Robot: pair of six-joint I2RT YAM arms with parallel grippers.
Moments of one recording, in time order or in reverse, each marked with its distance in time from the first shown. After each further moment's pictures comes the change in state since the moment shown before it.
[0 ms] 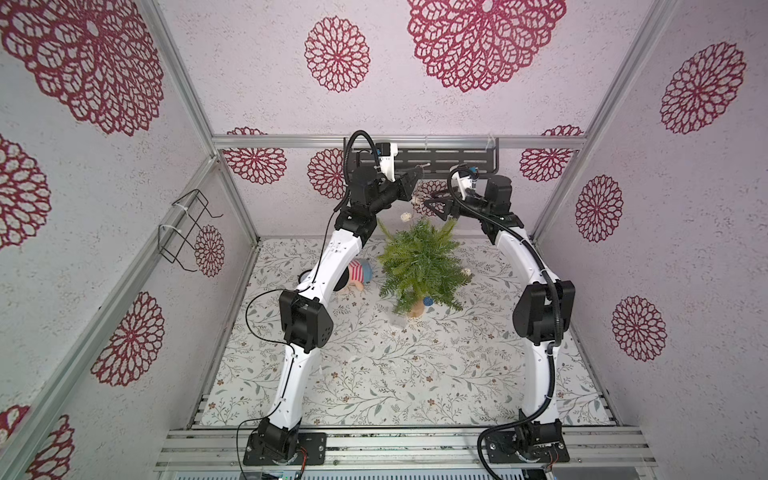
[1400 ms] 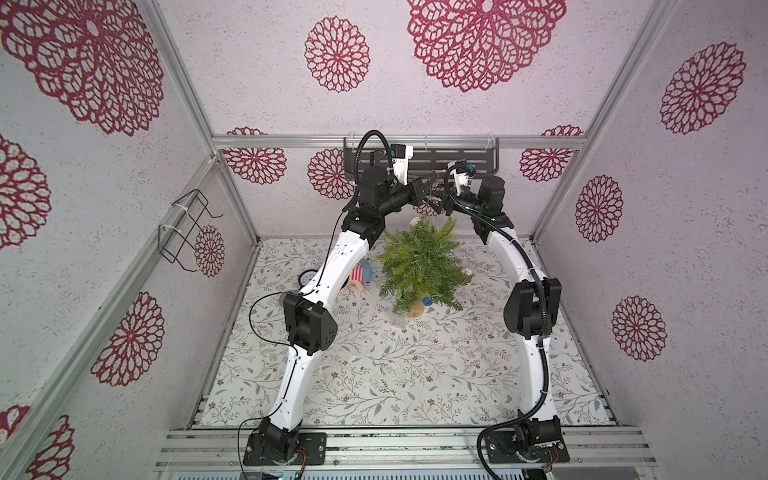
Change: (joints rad) left arm -0.056 0.000 0.040 -0.056 0.076 0.020; right arm 0.034 0.143 0.175 0.154 0.077 0.128
